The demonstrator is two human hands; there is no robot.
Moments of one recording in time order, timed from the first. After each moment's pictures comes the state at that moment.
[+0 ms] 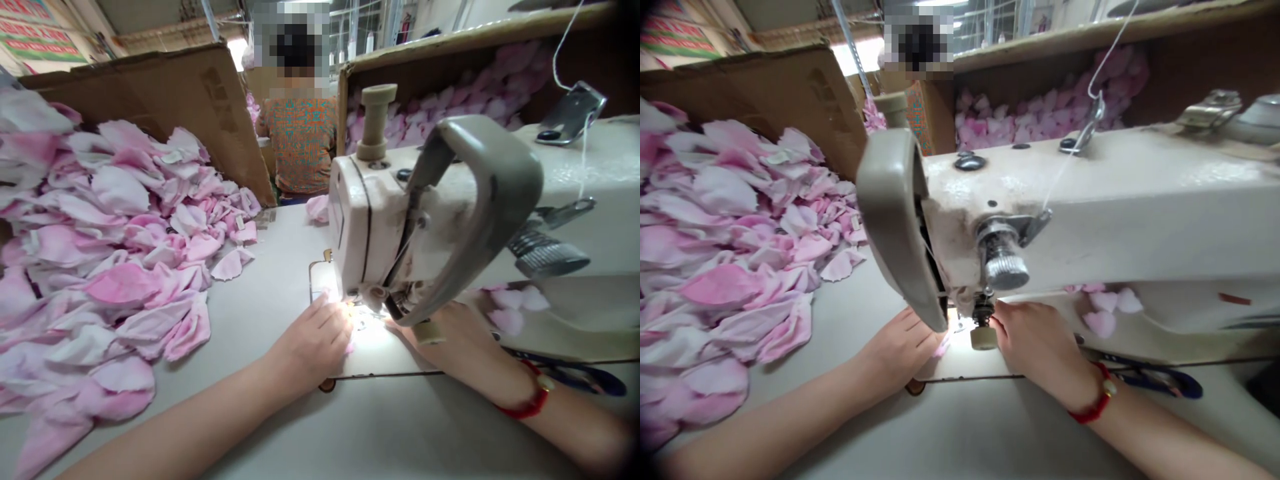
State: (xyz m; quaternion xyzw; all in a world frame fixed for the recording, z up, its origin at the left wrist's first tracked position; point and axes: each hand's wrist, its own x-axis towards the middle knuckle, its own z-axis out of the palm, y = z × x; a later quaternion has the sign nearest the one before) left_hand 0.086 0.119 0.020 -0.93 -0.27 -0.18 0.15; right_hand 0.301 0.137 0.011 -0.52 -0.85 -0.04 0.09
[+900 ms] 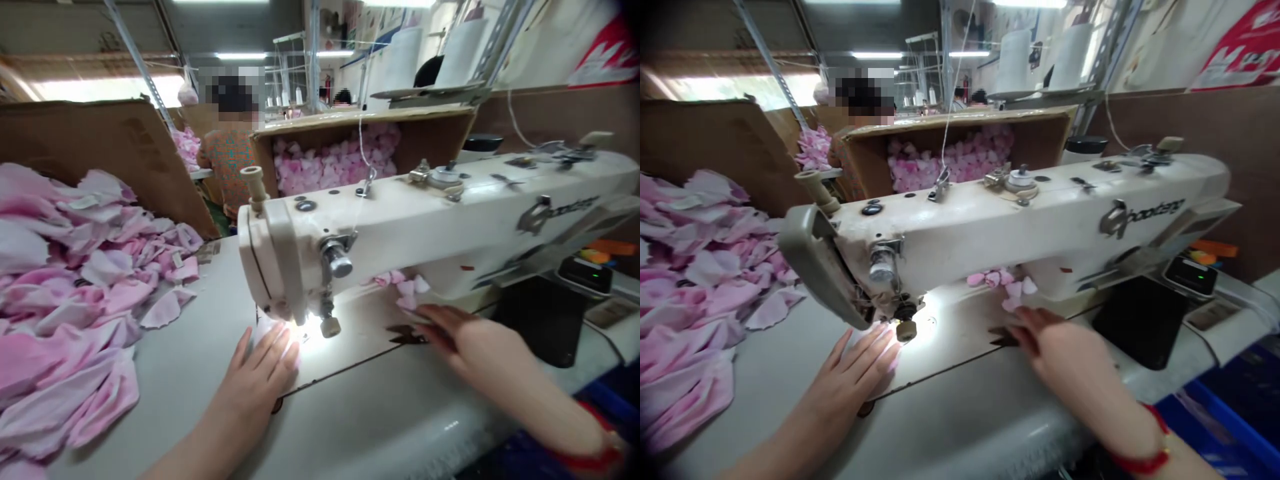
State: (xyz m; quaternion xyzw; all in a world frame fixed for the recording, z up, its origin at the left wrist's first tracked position) left_hand 0.075 0.100 0.020 -0.93 -0.32 -0.08 0.16; right_hand 0.386 0.068 0.038 -0.68 -0.72 -0.15 0.08
